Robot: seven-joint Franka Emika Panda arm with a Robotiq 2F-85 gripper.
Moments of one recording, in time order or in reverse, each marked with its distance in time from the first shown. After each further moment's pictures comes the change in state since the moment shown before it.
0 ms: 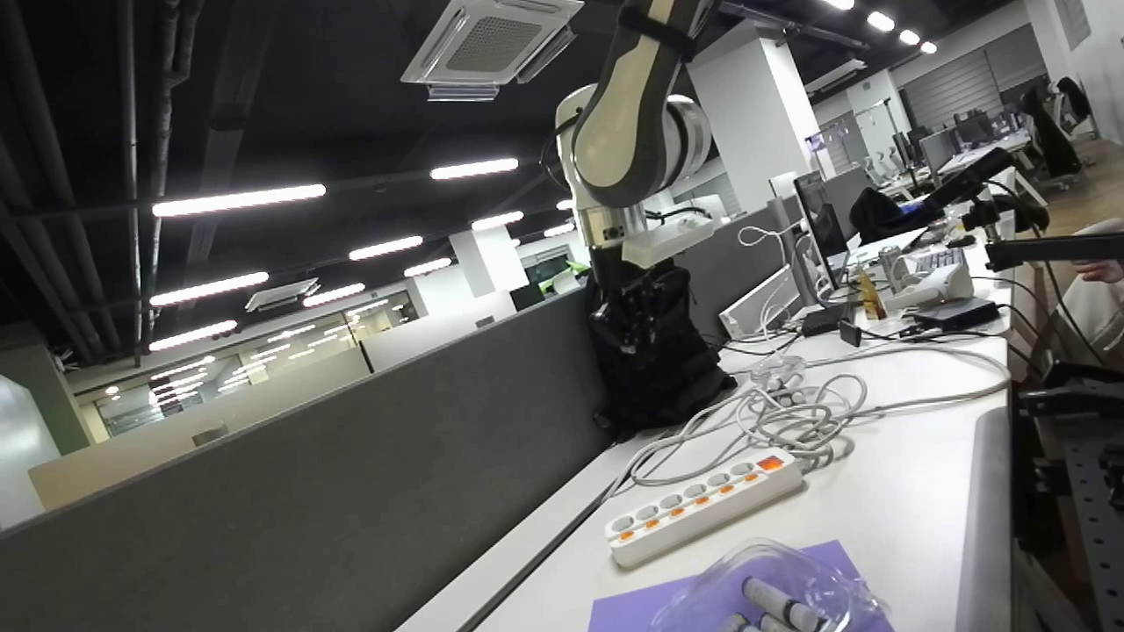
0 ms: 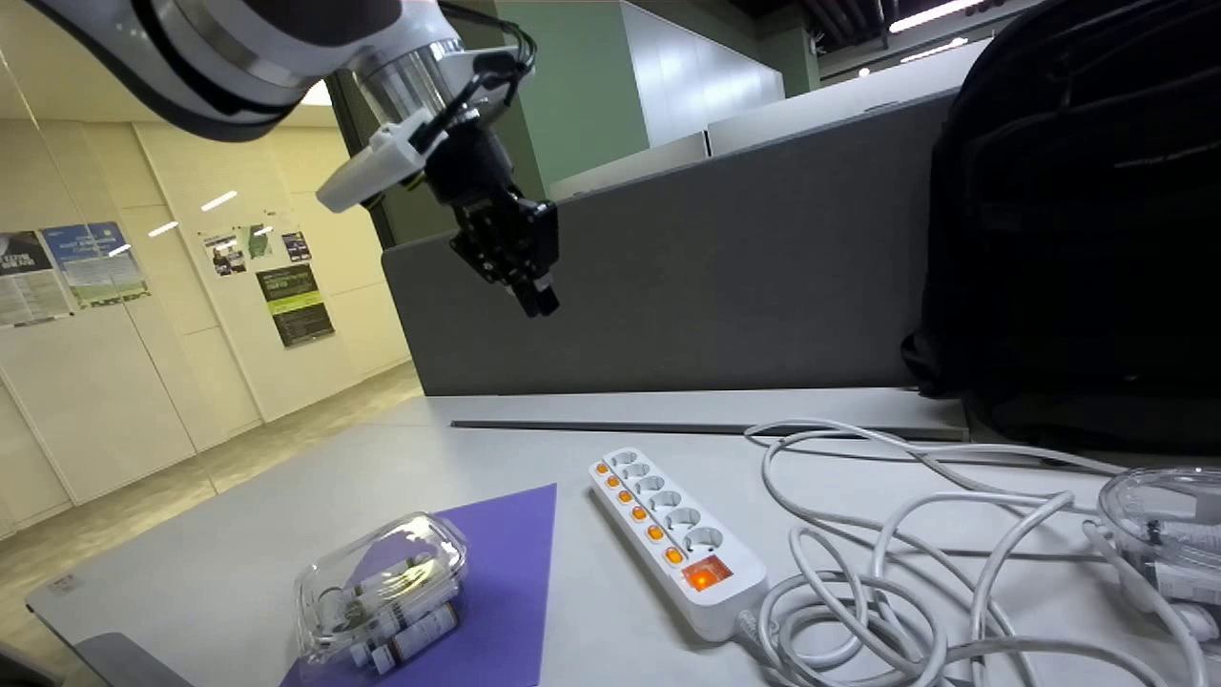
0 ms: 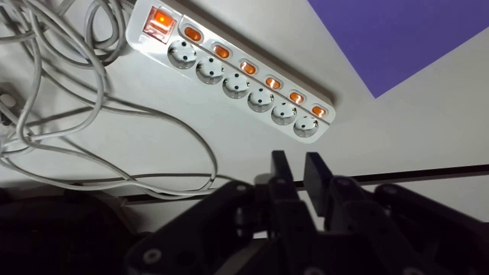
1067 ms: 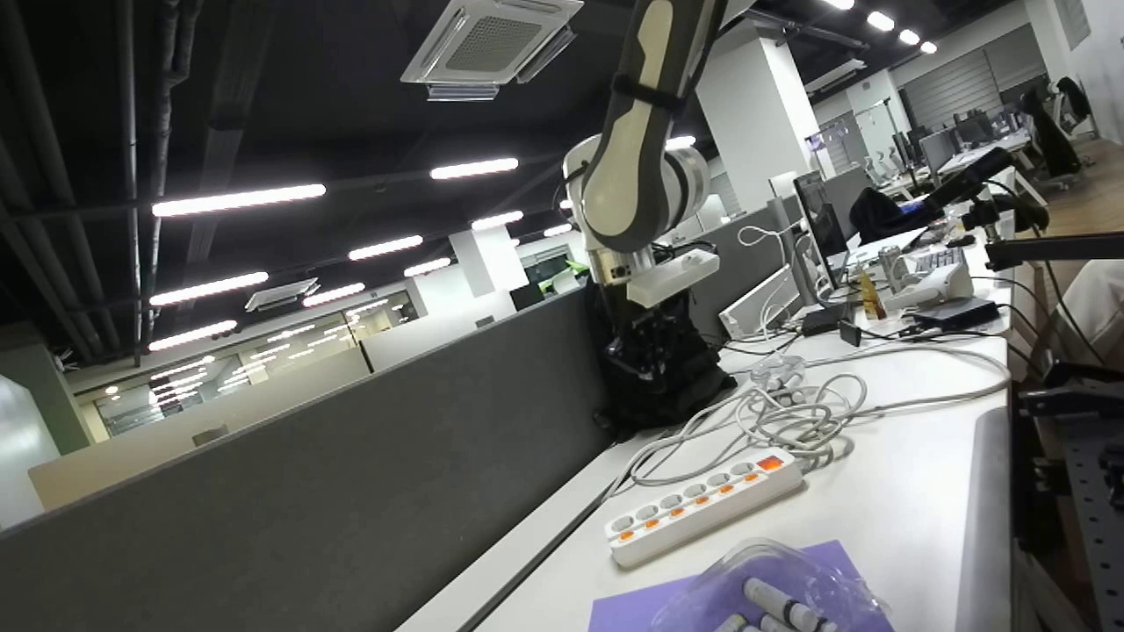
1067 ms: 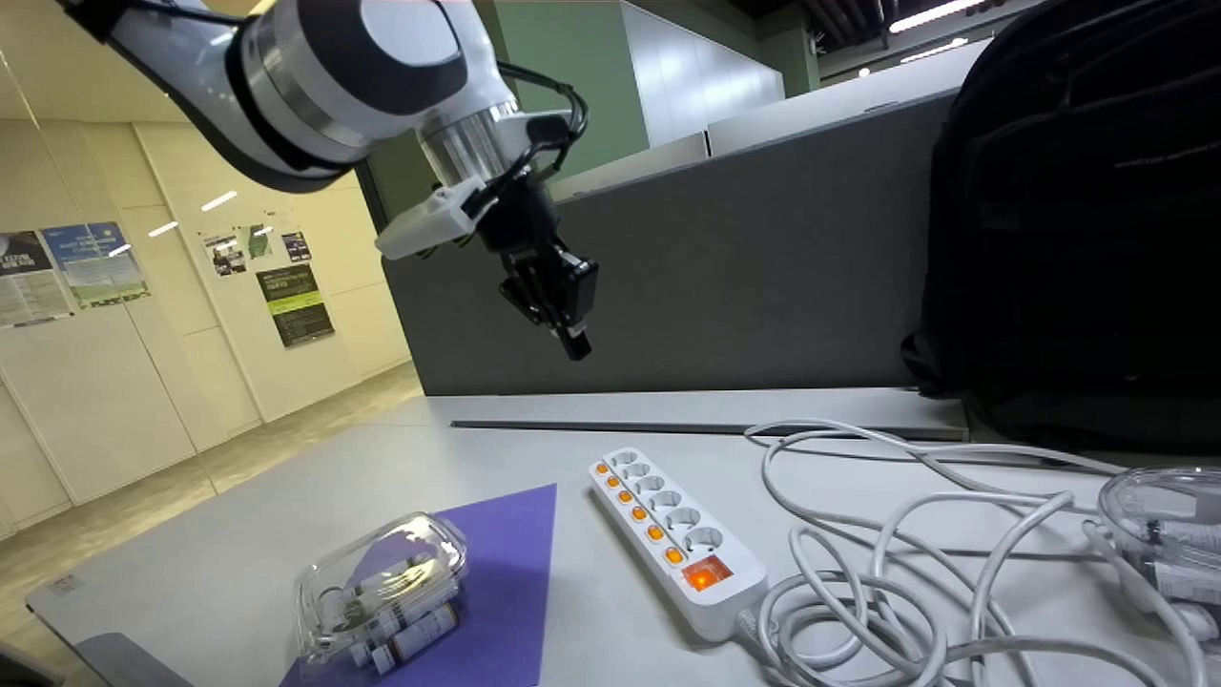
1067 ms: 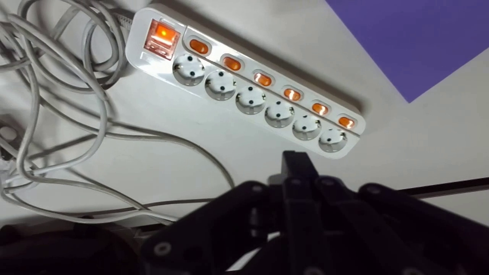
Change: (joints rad) arm 0.029 0.149 -0.067 0.048 -0.040 0.048 0.081
